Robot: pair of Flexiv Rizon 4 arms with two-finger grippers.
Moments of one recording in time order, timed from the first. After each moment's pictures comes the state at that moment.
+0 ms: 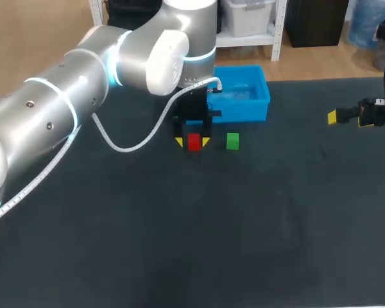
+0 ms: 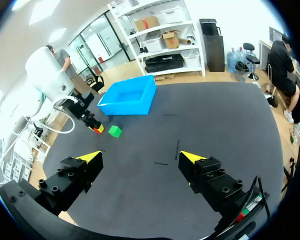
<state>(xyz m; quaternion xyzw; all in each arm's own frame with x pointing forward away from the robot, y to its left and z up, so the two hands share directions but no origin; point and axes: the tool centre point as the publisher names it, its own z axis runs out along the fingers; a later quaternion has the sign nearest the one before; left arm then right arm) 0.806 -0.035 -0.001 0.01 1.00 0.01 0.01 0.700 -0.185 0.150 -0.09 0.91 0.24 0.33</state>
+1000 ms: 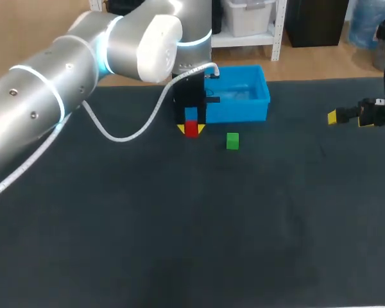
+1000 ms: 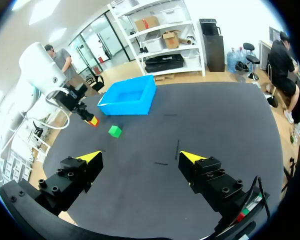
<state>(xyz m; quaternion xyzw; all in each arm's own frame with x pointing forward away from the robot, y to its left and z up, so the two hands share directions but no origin) 0.815 -0.034 0.039 0.02 1.00 0.00 0.04 0.700 -0.185 0.150 -0.09 0.91 0.24 0.33</state>
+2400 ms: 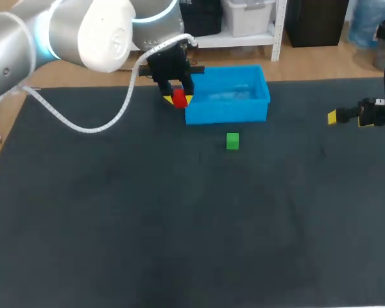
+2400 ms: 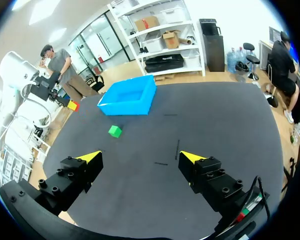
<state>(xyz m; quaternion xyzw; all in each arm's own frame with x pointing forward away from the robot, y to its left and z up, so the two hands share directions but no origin) 0.809 -0.012 0.135 0.07 0.98 -0.07 0.14 0.700 -0.185 0.150 -0.09 0.91 0.24 0.33</state>
